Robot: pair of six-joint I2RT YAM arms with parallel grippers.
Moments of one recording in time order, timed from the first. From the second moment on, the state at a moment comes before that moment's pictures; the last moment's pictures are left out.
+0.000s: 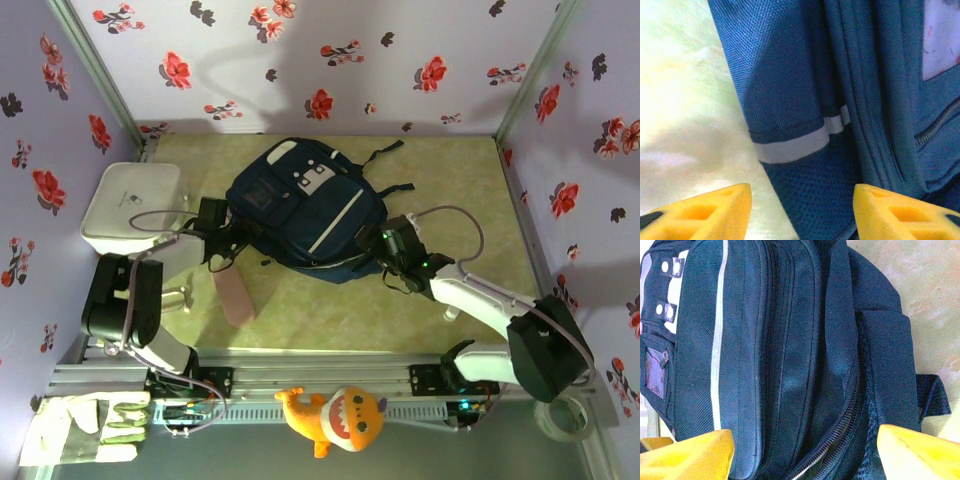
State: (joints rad) left arm -0.25 1.58 0.78 -0.11 0.23 -0.87; right arm 0.60 1.26 0.64 -0.10 0.11 1.10
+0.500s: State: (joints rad) left arm -0.22 1.68 0.76 0.03 0.27 -1.00; right arm 0.60 1.29 0.64 -0.10 0.10 1.13
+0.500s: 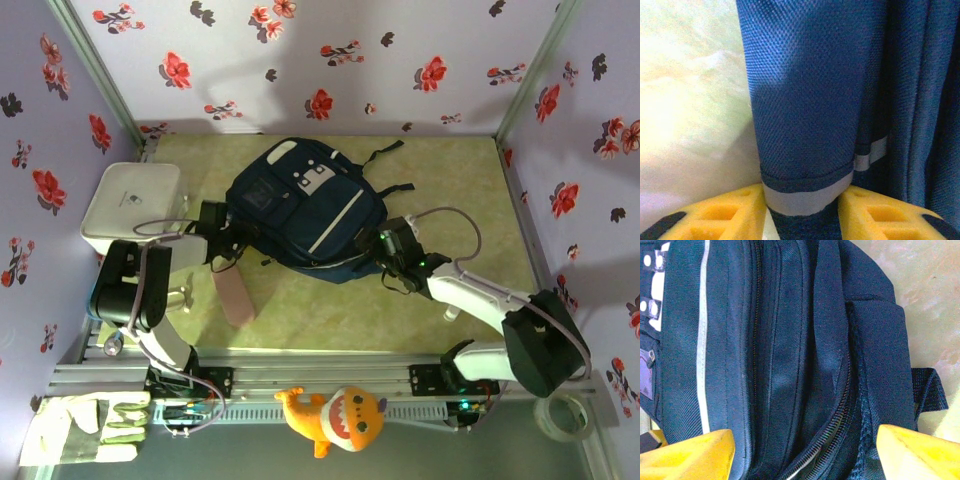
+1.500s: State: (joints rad) left arm -0.26 1.49 0.76 -0.01 0.26 -1.01; right arm 0.50 1.60 0.77 0.01 0.10 1.01
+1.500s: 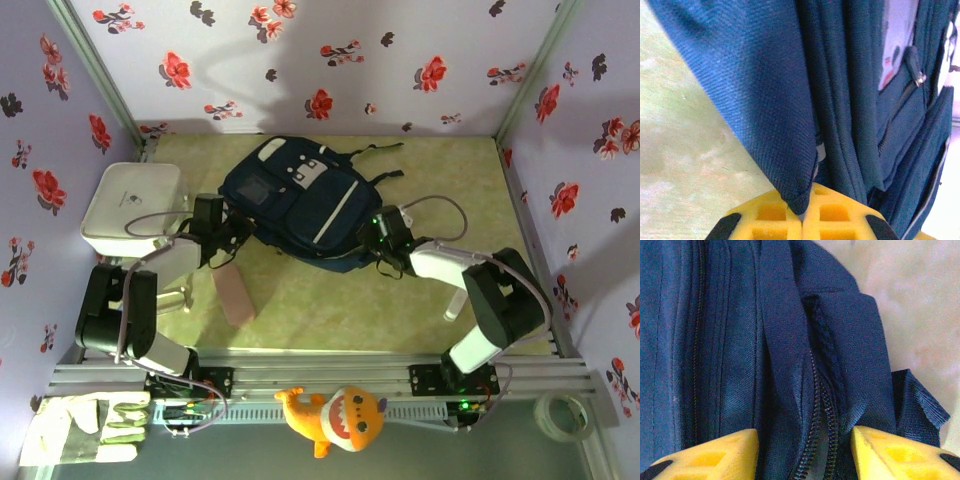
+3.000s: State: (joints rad) left arm -0.52 1.41 0.80 0.01 0.06 -1.09; right arm 1.04 1.75 1.27 -0.48 0.35 0.84
